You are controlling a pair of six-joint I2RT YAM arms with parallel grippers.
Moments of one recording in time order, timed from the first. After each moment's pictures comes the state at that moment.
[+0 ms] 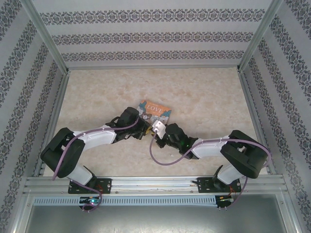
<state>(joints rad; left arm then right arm) -0.62 1.54 0.72 0.06 0.26 -1.64 0.89 1.52 0.47 0.56 0.02 -0.08</state>
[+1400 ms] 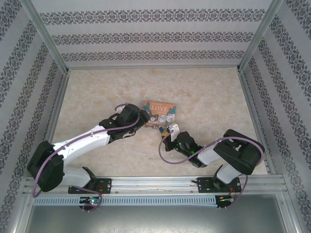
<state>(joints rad) -0.70 1.32 0.88 -0.33 -0.17 -1.22 0.81 1.56 0.22 0.92 0.05 0.32</state>
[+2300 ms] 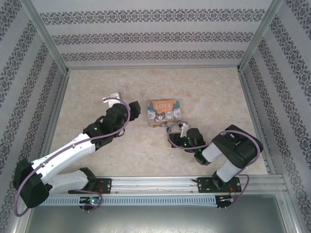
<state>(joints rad) -0.70 1.10 0.84 -0.23 -0.50 -0.71 0.60 1.66 0.17 1.03 -0.26 0.69</state>
